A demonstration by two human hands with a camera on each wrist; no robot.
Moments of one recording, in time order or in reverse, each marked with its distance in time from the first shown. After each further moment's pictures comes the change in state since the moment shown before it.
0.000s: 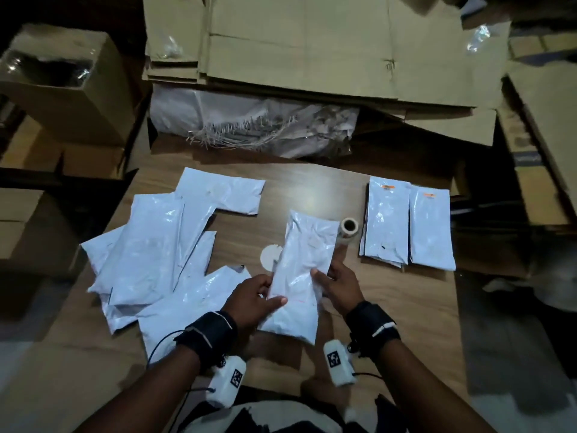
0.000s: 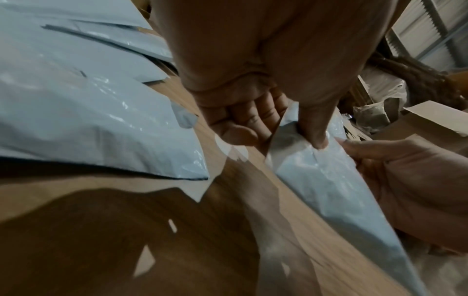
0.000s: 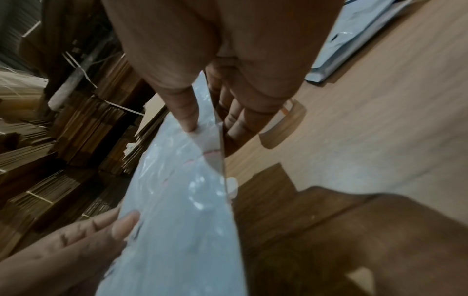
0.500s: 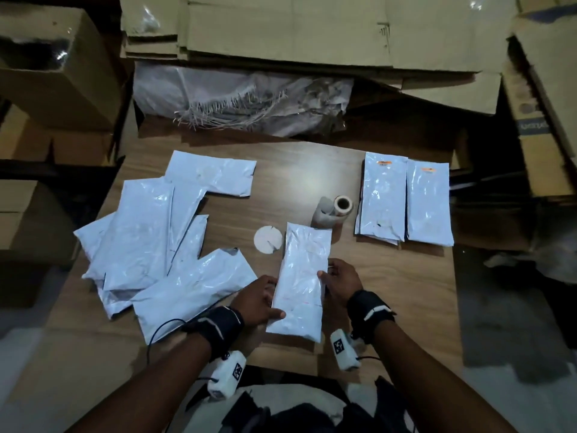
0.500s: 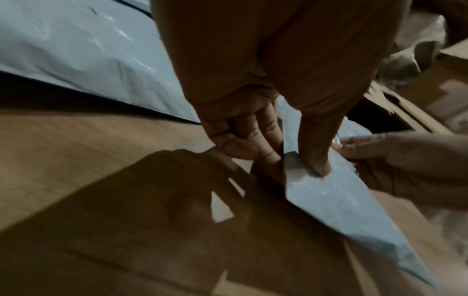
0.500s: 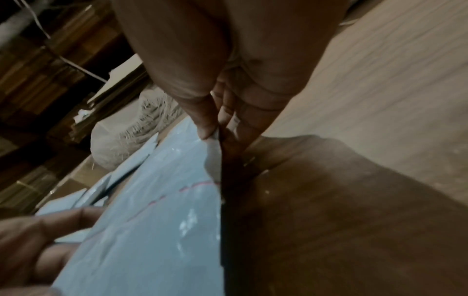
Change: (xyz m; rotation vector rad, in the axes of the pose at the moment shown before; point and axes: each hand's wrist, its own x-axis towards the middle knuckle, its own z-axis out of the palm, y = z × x) left_hand -0.003 -0.024 0.032 0.185 -0.206 -0.177; right_hand 0.001 0.051 -0.025 -0.270 -0.006 0.201
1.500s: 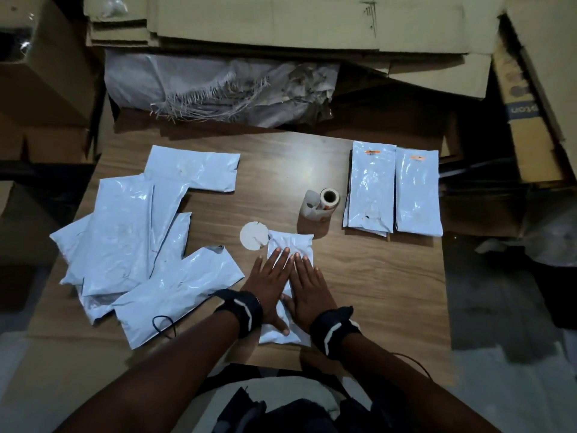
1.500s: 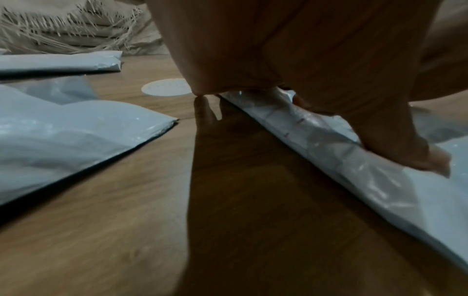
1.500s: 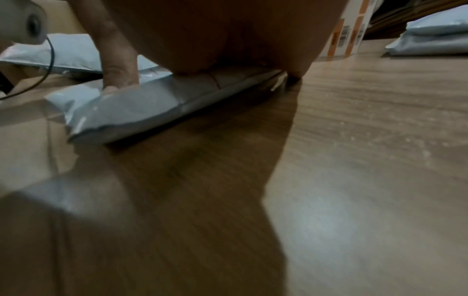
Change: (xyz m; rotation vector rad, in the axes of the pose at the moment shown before) left_hand 0.046 0.023 0.029 1.082 -0.044 0.344; right_hand -0.028 0.033 0.042 -0.879 -0.083 -0.542
